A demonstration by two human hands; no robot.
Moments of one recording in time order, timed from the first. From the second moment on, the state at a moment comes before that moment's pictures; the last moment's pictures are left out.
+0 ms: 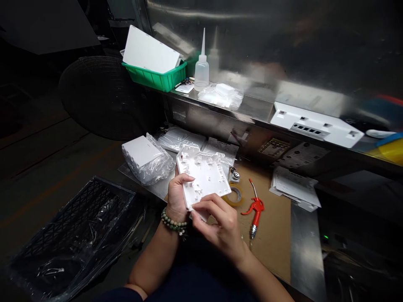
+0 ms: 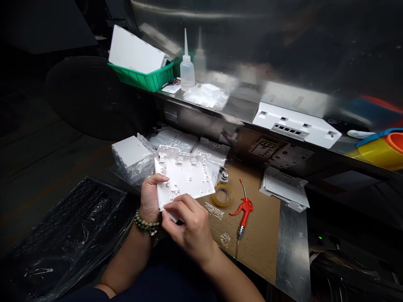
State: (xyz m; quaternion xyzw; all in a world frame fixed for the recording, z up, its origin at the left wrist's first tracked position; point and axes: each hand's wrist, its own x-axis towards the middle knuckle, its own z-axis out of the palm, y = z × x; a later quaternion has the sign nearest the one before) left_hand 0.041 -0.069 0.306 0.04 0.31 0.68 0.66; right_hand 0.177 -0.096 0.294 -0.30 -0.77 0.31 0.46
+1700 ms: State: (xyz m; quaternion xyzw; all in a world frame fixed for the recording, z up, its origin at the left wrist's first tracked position) left_hand -0.040 -0.088 0.253 0.07 0.13 0.76 0.64; right_hand 0.265 -0.058 0.251 -0.43 -0.73 0.19 0.49
